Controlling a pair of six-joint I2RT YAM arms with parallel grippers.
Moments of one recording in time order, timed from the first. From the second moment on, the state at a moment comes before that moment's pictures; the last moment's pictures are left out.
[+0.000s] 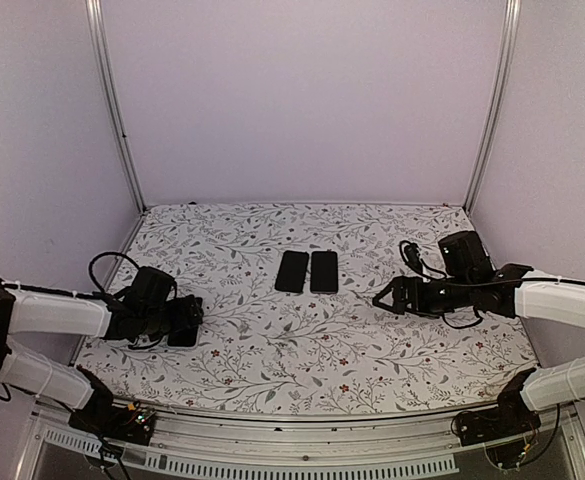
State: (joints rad) left arm -0.51 1.26 0.39 -0.03 -0.18 -0.80; right arm 0.60 1.17 0.65 -0.23 -0.34 0.57
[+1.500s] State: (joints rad) left arm -0.73 1.64 0.70 -0.23 -0.52 -0.86; right arm 0.65 1.18 0.62 -0.15 -0.31 0.63
